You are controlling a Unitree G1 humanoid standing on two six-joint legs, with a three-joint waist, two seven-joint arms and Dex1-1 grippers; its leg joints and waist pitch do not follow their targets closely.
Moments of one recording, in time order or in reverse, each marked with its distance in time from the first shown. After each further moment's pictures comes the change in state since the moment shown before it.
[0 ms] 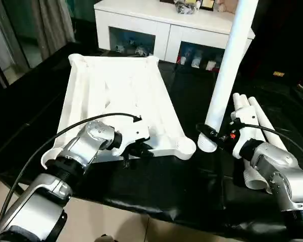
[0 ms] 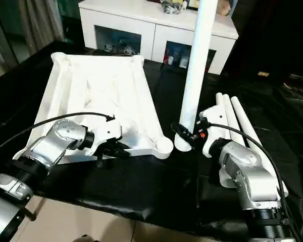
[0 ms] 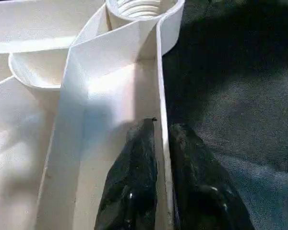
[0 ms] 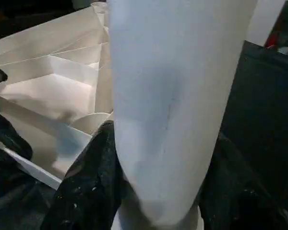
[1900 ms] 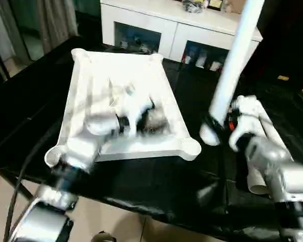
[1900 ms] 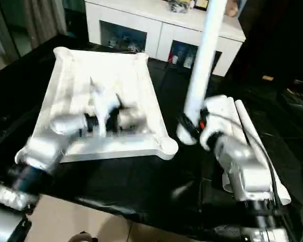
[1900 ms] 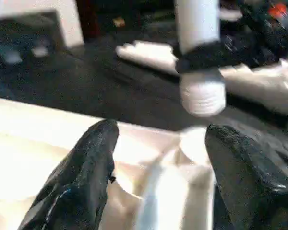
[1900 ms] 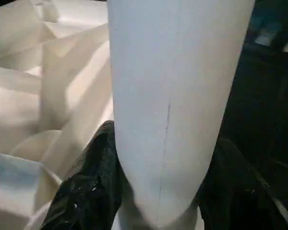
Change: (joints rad) left arm 0.105 -0.070 0.133 -0.381 -0.237 0.212 0.263; right arm -0.049 0.058 -0.031 0.043 -0.011 0.059 -0.249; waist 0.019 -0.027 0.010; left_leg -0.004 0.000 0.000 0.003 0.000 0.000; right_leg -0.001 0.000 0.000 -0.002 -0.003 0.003
